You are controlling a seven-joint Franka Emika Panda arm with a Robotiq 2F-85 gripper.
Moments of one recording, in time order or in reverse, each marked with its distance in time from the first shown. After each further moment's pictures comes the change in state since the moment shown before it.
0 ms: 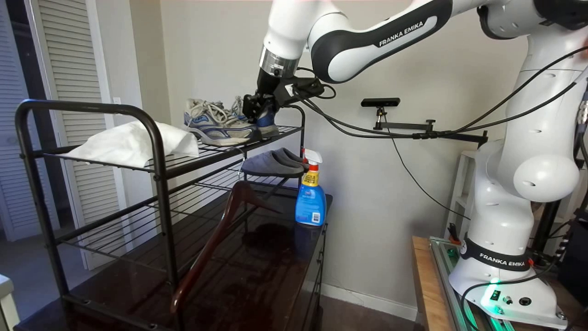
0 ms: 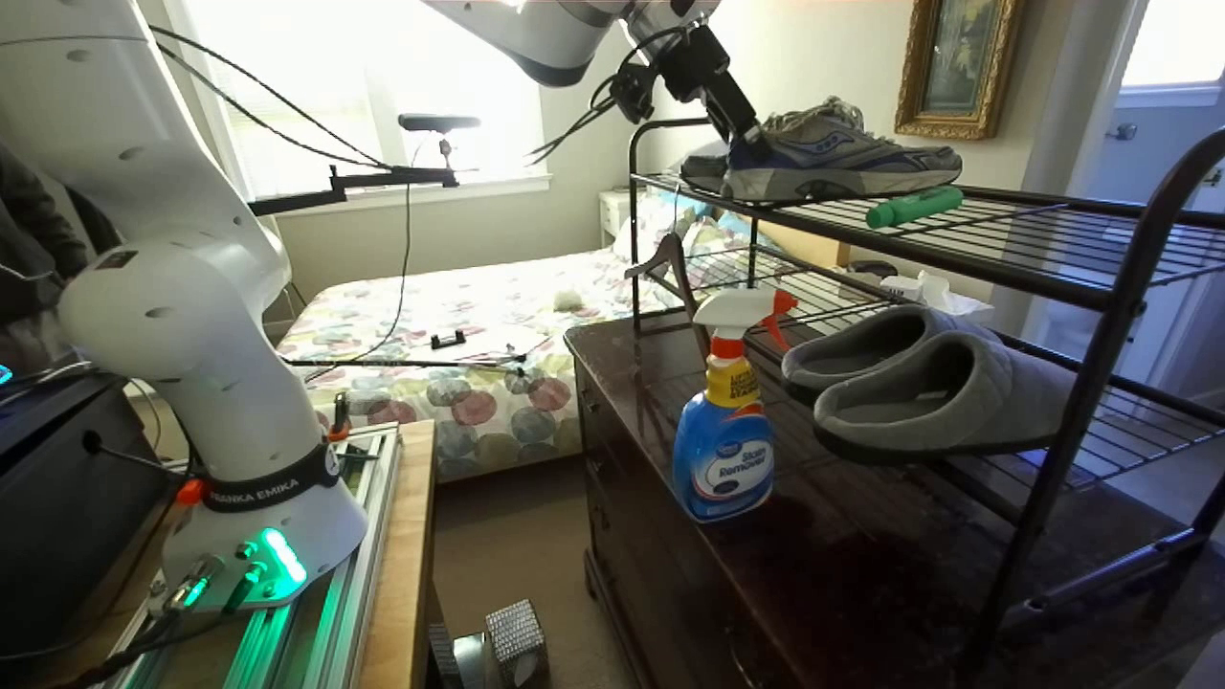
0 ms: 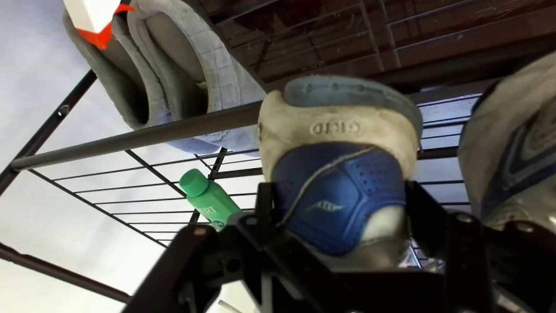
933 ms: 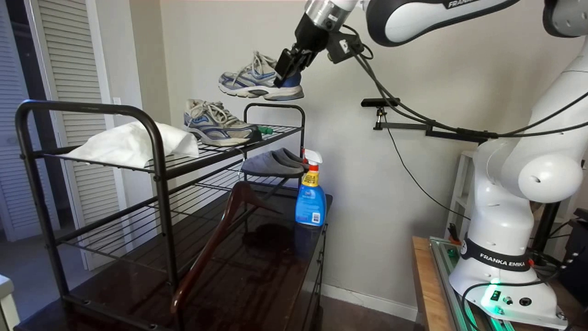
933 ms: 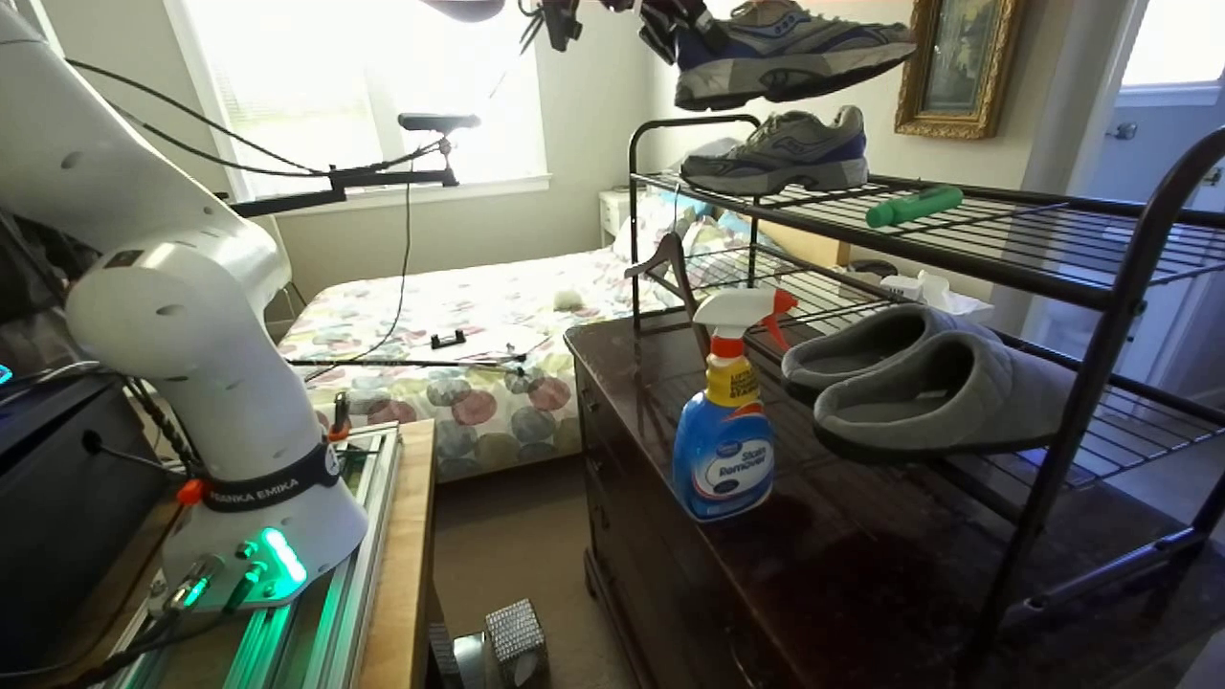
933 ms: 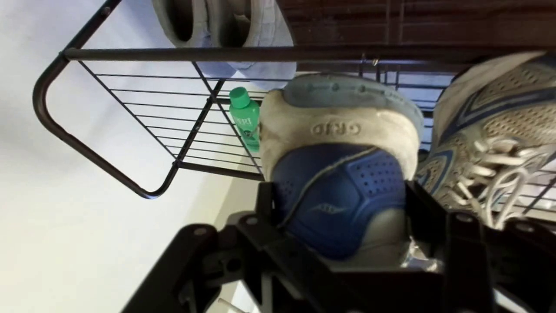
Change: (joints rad) arm 0.058 -0.364 -0.054 -0.174 0.090 0.046 -0.345
